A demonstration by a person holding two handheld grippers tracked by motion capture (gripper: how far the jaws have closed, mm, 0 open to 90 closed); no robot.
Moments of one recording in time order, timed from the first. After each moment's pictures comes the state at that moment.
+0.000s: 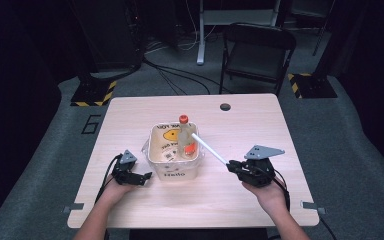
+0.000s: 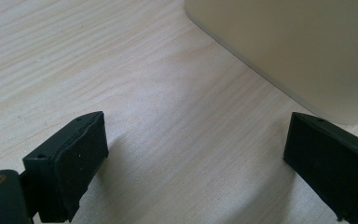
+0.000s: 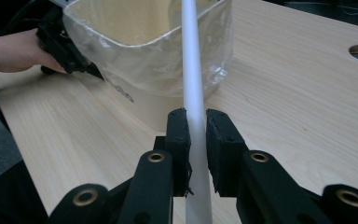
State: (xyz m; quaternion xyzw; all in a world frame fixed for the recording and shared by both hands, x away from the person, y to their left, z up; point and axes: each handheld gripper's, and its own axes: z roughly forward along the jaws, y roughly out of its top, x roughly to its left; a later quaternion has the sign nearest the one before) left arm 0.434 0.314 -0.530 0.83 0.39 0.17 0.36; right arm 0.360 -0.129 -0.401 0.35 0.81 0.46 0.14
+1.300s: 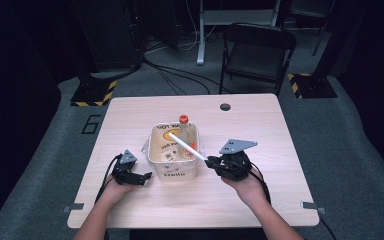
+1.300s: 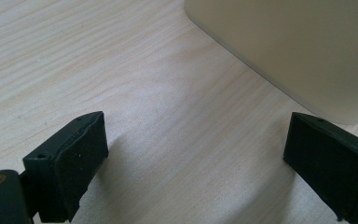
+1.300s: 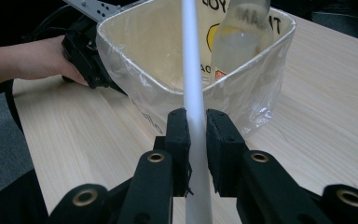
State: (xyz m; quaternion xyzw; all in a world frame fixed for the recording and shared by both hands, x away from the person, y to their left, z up) left arm 0.434 0.314 -0.530 0.83 0.39 0.17 0.36; right arm 0.376 -0.072 -0.391 0.30 0.83 0.46 0.13
